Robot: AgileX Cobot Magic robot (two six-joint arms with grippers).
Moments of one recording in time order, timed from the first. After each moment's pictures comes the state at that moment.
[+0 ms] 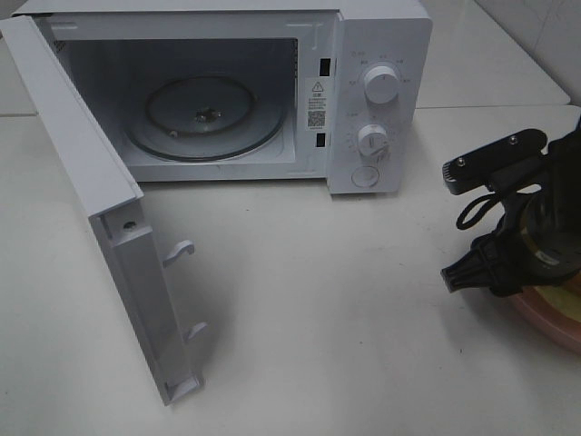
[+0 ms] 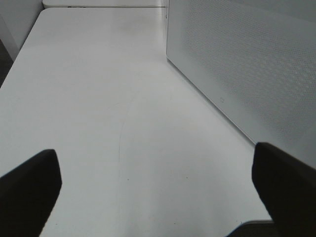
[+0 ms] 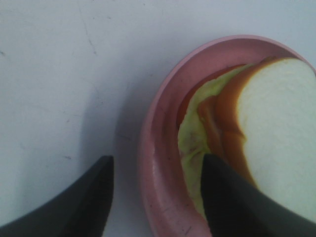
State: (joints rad) left arm 0.06 0.00 -0.51 -0.09 1.09 0.07; right arm 0.55 1.54 -0.59 -0.99 0.55 1.12
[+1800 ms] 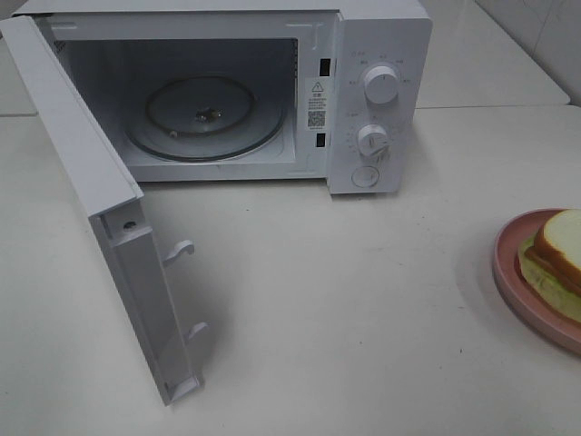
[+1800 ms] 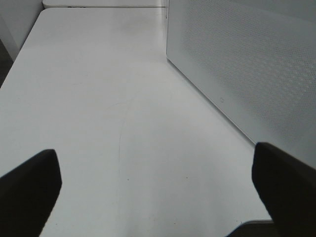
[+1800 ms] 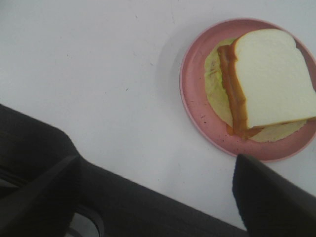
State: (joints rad) left arm 0.06 0.00 -0.51 -0.09 1.09 0.07; right arm 0.55 0.49 -0.64 -0.20 1.12 0.17
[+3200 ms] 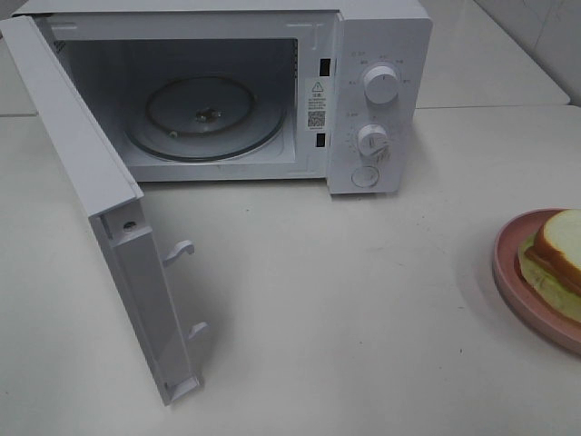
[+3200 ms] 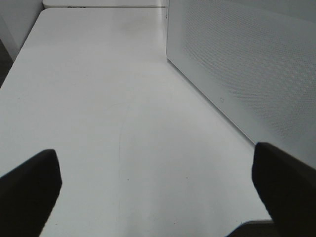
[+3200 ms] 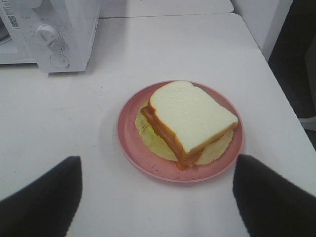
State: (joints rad) left arm 0.06 0.00 -0.51 -0.09 1.09 0.07; right arm 0.07 0.00 -0.50 -0.12 1.01 0.13
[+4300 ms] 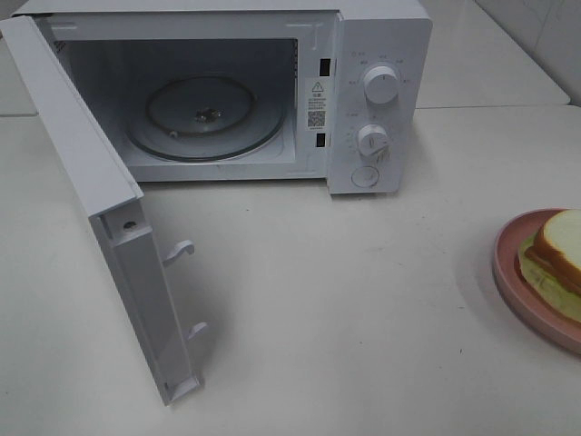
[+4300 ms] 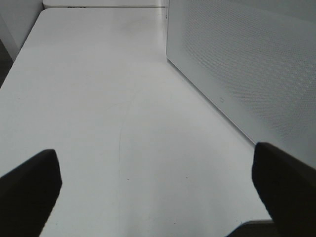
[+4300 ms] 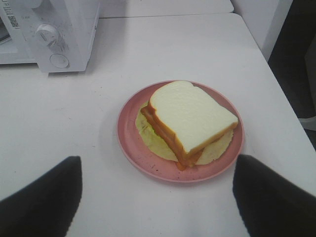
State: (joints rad) left arm 0.06 0.00 -0.51 -0.09 1.09 0.07; right arm 0.07 0.00 -0.50 -0.12 1.01 0.13
